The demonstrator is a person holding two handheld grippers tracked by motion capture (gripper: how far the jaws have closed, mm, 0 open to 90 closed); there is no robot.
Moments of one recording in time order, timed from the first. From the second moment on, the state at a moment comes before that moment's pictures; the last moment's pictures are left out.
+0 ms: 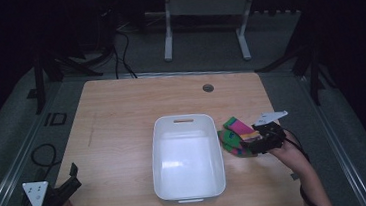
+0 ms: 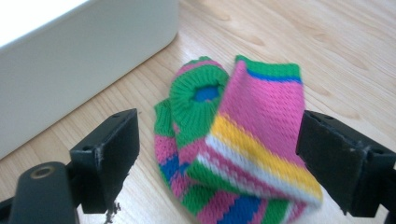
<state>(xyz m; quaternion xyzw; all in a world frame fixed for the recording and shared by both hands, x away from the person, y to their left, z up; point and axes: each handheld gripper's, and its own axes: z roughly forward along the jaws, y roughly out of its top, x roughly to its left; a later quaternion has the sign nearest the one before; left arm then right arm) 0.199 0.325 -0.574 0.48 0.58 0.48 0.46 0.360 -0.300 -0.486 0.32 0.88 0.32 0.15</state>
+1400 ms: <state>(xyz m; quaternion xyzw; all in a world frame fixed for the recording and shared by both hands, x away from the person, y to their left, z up) 0.199 0.325 -0.574 0.48 0.58 0.48 0.46 0.252 -0.405 -0.543 0.51 0.66 0.43 0.34</state>
